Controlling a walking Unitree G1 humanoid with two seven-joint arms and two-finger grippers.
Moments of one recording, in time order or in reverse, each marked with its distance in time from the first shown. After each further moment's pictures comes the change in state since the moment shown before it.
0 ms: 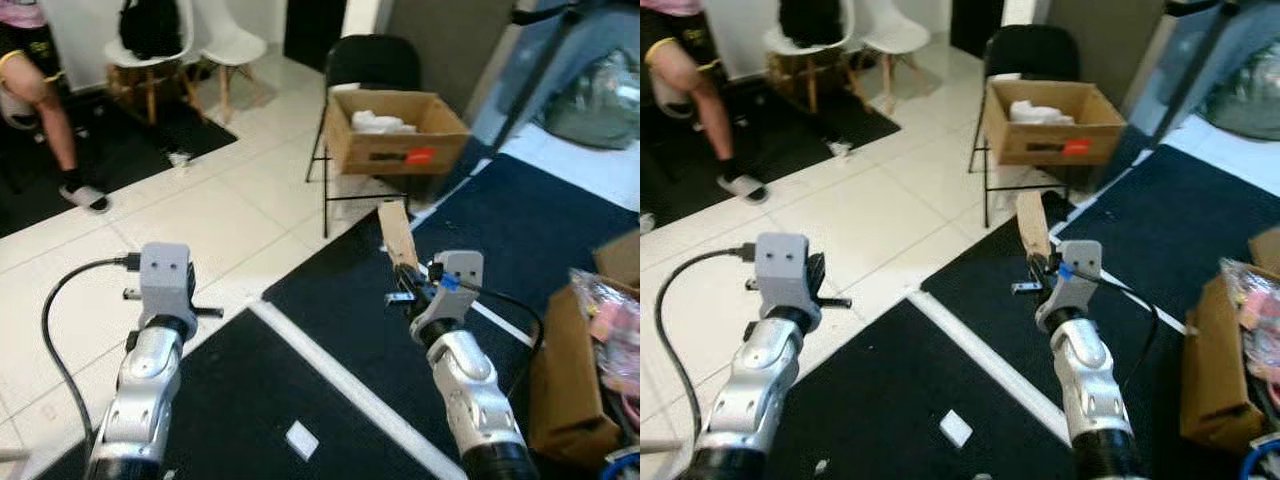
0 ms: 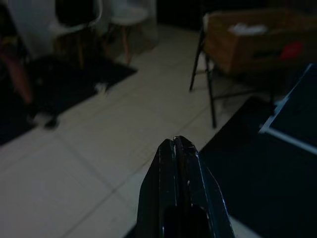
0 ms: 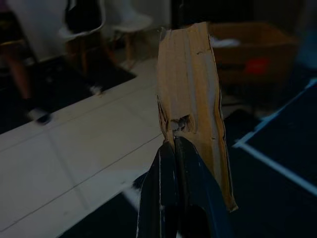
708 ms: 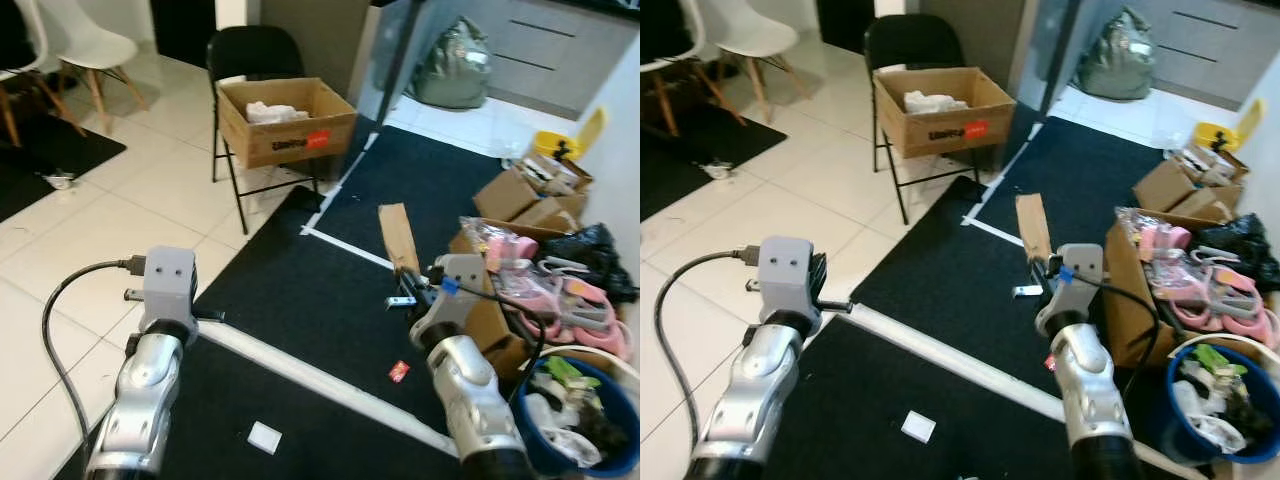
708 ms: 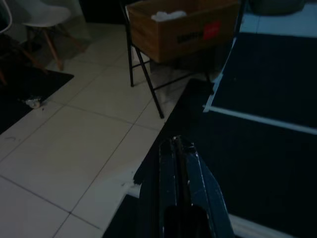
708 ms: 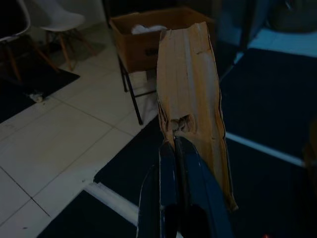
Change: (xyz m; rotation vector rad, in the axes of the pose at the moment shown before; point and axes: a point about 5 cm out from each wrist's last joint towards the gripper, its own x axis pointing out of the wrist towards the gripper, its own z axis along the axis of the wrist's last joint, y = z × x) left arm -0.011 0.004 -0.012 0.023 0.021 -0.001; right arm -0.004 0.007 -0.008 0.018 0.021 0.017
